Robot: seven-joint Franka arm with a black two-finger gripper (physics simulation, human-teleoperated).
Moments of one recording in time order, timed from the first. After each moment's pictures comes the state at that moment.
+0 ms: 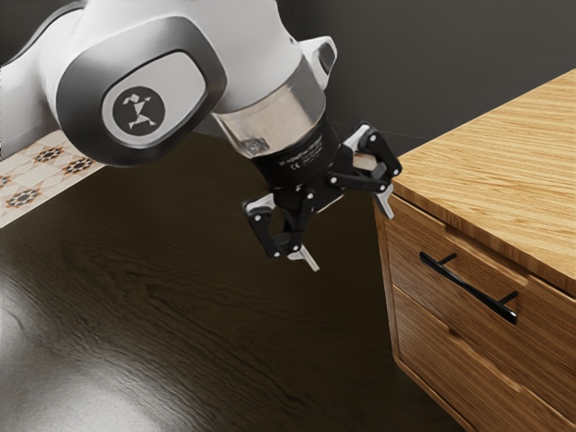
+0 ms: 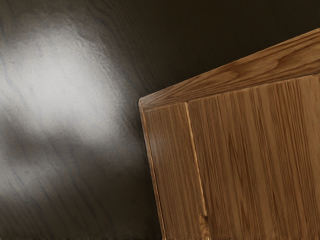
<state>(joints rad) -0.52 -0.12 0.12 -1.57 0.00 1.76 -1.44</state>
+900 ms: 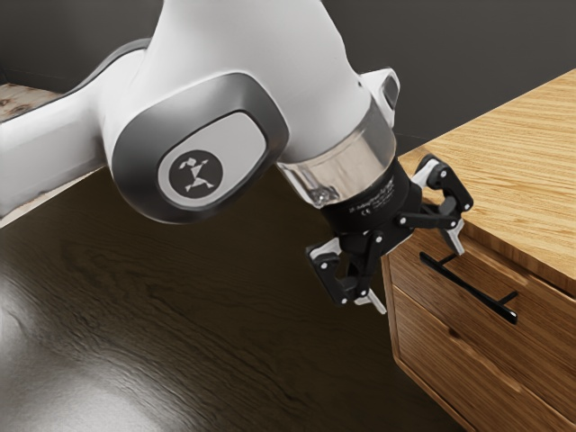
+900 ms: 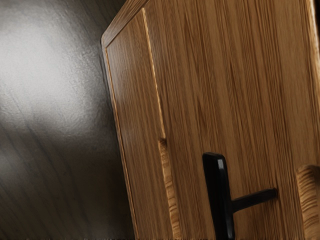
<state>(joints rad) -0.62 -0.09 0.12 -1.61 -0.01 1.88 -1.55</state>
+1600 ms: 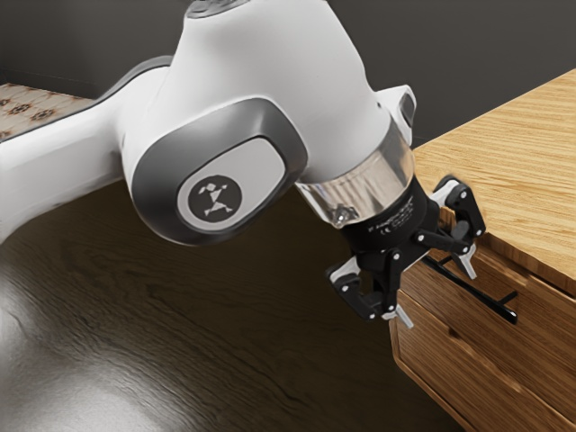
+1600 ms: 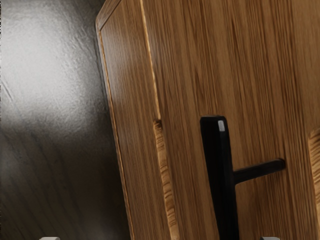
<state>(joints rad) -0.64 -0.08 0.11 -1.64 0.00 1.93 -1.58</state>
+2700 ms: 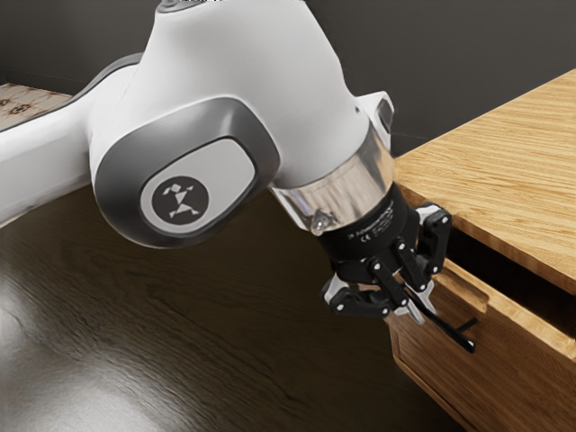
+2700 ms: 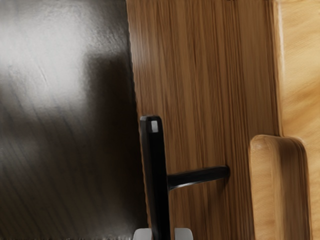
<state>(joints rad) -0.65 -0.13 0.11 -1.67 0.00 1.88 -1.66</state>
